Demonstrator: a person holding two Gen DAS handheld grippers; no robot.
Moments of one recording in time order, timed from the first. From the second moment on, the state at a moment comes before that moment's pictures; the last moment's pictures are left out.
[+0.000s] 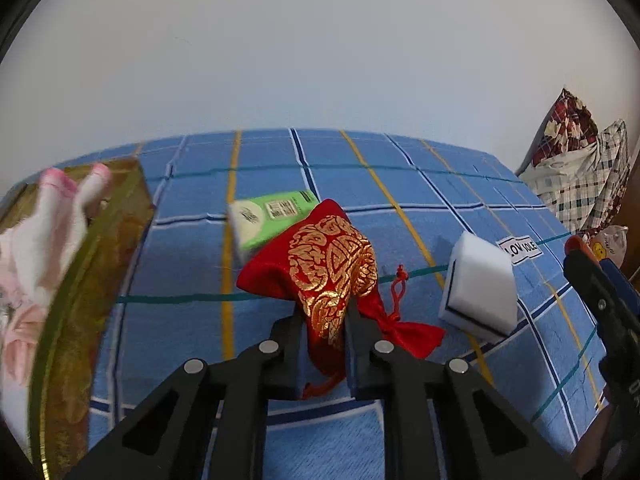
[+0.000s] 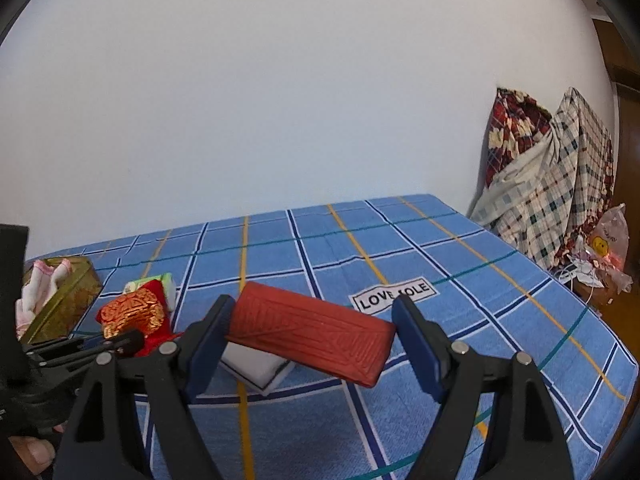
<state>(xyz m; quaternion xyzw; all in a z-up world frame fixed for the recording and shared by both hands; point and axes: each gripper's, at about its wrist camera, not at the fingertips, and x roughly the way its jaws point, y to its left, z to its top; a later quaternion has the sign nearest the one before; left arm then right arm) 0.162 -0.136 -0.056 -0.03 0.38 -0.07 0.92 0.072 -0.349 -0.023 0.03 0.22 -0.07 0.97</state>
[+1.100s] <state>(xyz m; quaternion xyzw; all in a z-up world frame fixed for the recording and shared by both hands) 0.091 -0.098 -0.029 -0.03 0.25 -0.01 0.97 0.053 -0.329 -0.016 0.01 0.14 -0.06 0.99</state>
